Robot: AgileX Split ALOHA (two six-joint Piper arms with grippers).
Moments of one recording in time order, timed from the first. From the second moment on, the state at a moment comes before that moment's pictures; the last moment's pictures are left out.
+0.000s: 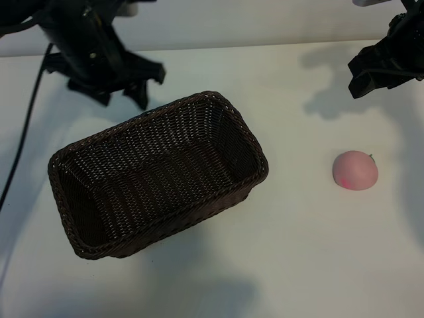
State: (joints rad) left arm -0.34 1.85 -1.55 -0.05 1.10 -0.11; right arm 0.06 1.72 -1.41 0.29 1.05 -0.35
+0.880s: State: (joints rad) left arm -0.35 1.36 -0.91 0.17 0.92 -0.74; right arm 0.06 1.72 -1.41 0.34 1.05 -0.35
